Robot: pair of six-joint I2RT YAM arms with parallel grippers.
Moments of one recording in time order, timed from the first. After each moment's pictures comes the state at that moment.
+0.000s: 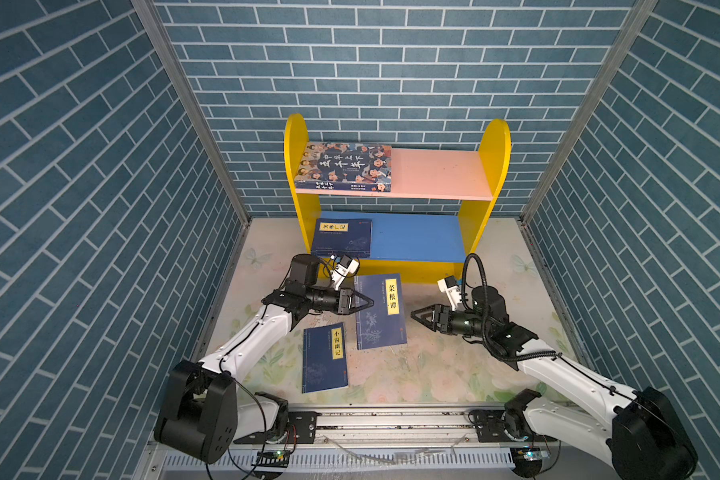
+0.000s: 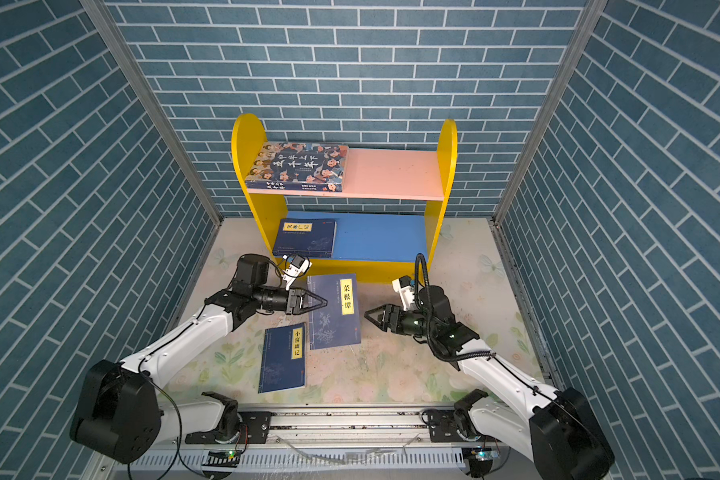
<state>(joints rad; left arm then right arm) -0.33 1.27 0.82 -0.22 1.07 -0.35 0.58 1.02 0.48 0.10 -0.63 0.84</state>
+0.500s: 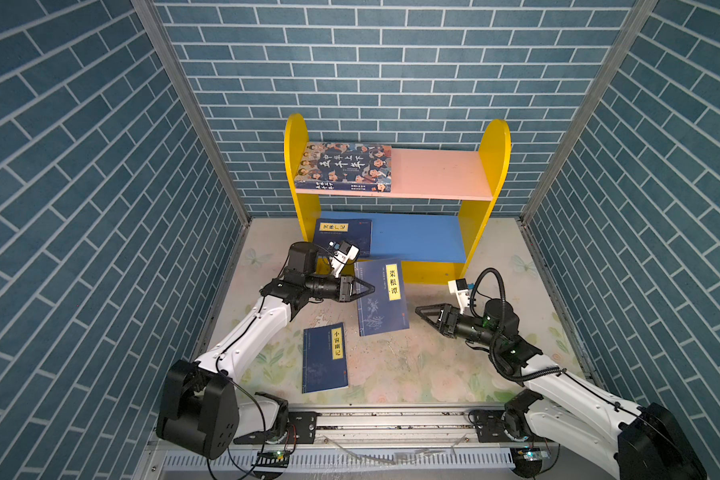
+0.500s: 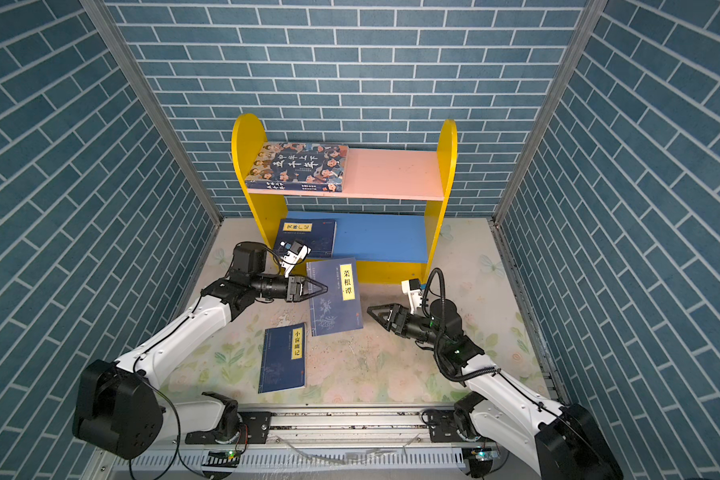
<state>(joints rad) -0.31 1.29 0.92 -0.19 1.03 -0.44 0.58 0.95 0.34 0.45 -0.63 1.09</state>
